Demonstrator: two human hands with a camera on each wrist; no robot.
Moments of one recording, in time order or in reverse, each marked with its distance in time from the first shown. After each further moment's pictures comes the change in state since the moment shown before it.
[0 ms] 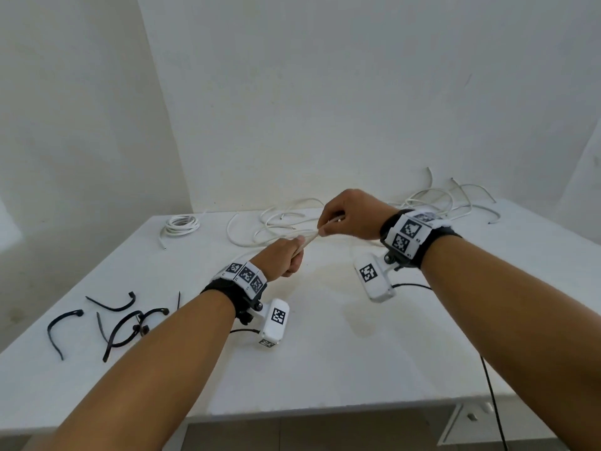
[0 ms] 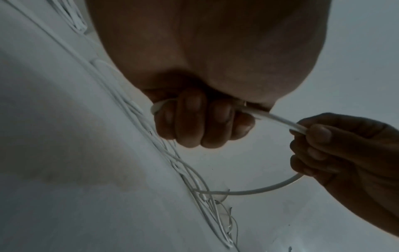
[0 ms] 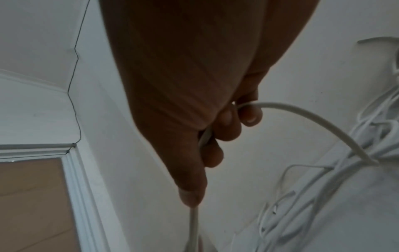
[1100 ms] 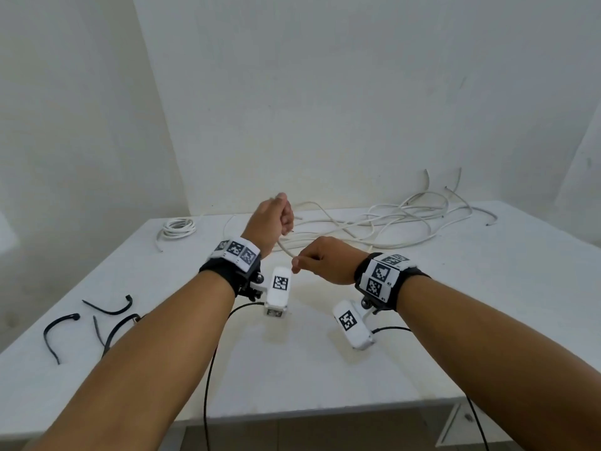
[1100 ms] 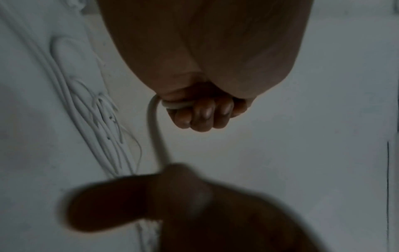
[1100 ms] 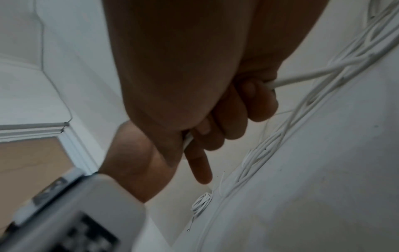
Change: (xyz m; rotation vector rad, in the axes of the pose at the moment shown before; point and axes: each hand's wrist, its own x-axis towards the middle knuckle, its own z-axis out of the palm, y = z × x) left_hand 0.008 0.049 -0.025 -0.456 0.329 0.161; right_hand -0.017 -0.014 0.069 0.131 -0.142 0.028
